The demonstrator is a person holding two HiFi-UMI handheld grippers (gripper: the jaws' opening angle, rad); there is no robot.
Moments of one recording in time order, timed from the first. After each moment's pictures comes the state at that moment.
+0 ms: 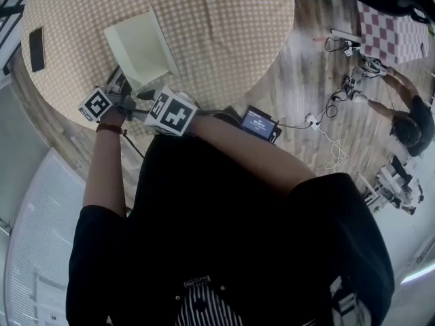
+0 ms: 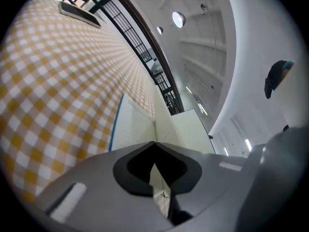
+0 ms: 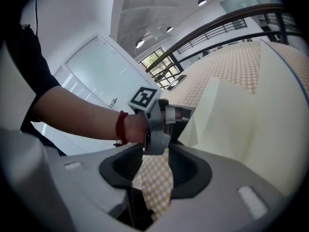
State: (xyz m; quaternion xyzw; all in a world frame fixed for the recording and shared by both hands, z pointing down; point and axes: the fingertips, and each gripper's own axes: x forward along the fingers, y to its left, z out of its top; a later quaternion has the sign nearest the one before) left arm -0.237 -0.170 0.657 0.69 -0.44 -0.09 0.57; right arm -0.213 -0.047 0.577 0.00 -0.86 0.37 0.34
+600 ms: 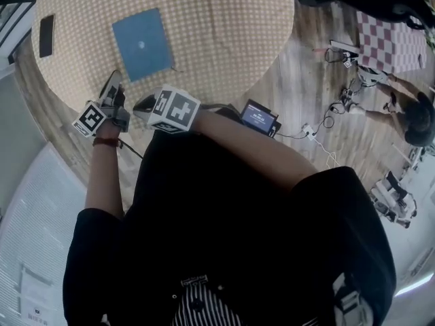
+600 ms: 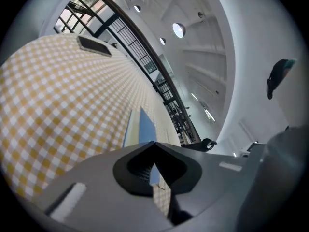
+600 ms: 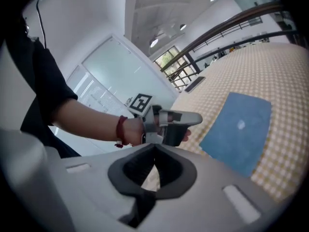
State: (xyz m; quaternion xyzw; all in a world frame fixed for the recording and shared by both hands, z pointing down) left arm -0.285 -0.105 0.612 0.66 -0.51 -0.11 0.54; right arm -0.221 -0.004 0.532 -0.09 -0.88 0.35 0.32
